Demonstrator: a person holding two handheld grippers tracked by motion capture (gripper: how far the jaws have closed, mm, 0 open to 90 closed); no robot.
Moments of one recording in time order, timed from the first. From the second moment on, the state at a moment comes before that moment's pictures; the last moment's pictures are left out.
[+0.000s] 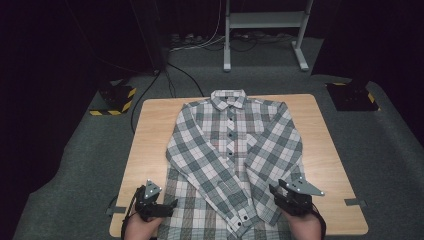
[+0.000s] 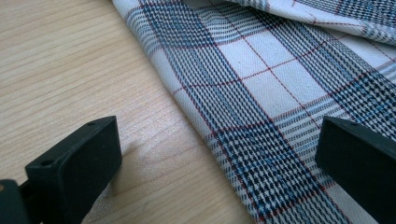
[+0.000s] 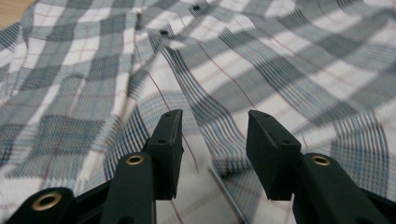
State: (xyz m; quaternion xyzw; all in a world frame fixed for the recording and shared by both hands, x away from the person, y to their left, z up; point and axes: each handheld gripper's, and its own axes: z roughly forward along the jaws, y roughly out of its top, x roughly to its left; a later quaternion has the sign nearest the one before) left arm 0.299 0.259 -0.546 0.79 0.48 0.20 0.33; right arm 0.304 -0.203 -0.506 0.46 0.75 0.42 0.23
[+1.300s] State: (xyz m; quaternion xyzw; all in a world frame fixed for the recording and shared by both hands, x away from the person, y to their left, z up) left arm 0.299 0.258 -0.546 0.79 0.48 0.20 0.33; right arm 0.272 -0.218 -0.517 0.48 0.73 0.43 0.23
